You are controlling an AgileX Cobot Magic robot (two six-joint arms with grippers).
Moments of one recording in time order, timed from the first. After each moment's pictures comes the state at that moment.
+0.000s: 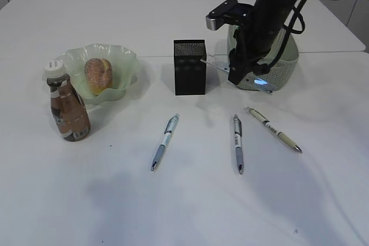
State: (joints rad) left arm -0.32 0.78 -0.82 -0.26 0.98 0.02; right arm 0.21 2.30 -2.10 0.17 1.22 -0.76
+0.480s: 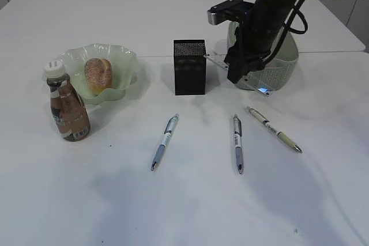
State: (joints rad) left arm -0.32 0.78 -0.82 -0.28 0.92 0.02; right arm 0.21 2.30 -2.10 0.17 1.22 -0.61
